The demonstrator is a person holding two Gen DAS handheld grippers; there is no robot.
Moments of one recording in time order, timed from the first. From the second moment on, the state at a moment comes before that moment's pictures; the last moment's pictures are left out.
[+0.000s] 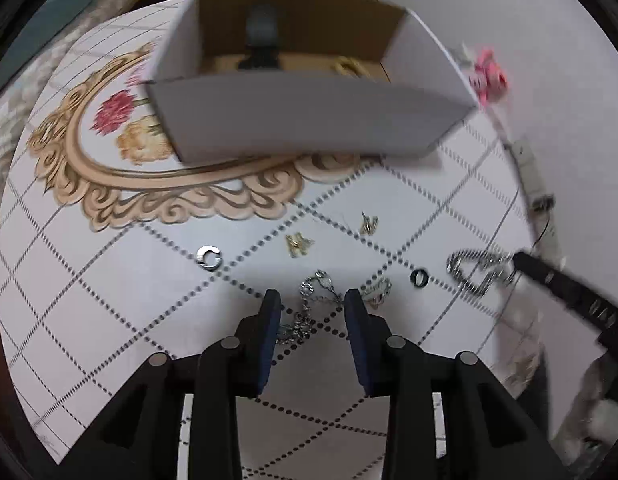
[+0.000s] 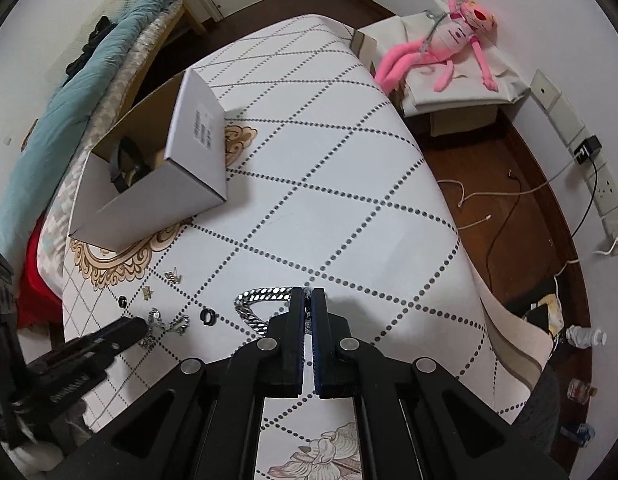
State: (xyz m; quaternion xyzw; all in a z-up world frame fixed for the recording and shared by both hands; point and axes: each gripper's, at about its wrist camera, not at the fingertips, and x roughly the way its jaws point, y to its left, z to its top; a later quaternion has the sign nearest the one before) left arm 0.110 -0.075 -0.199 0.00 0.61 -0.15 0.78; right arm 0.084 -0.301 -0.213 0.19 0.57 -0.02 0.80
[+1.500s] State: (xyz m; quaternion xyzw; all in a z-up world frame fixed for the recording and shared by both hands) left arm 0.159 -0.037 -0.036 -0.09 0.47 -0.19 0.85; right arm 0.121 -0.257 -0.066 0.20 0.47 0.12 0.85
